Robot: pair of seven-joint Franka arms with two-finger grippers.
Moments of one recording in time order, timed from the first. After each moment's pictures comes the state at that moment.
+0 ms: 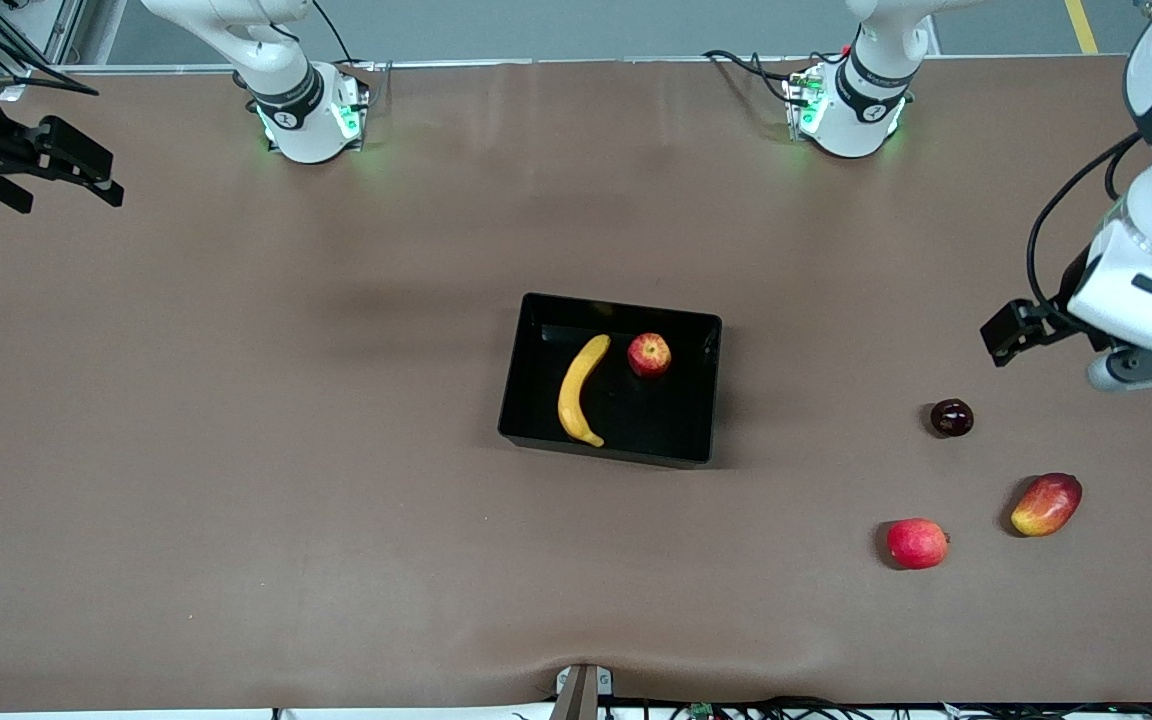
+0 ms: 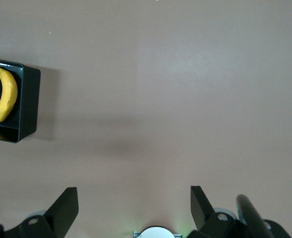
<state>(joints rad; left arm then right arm) 0.16 0.19 -0.39 -1.39 0.25 1.62 -0.32 -0.04 -0.10 0.08 -1.54 0.06 1.40 0.01</state>
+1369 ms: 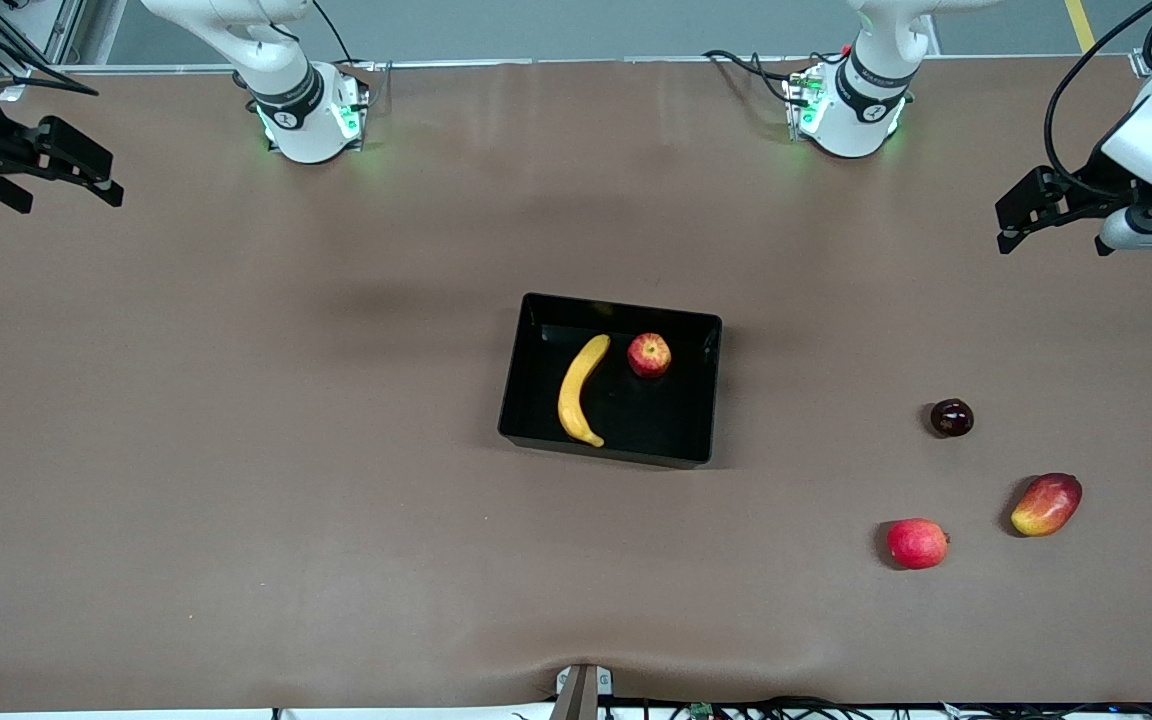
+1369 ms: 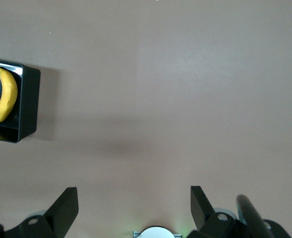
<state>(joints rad) 0.05 -0.08 -0.17 -1.61 0.02 1.59 -0.06 -0.04 -0.10 0.08 -1.54 0.06 1.40 0.01</state>
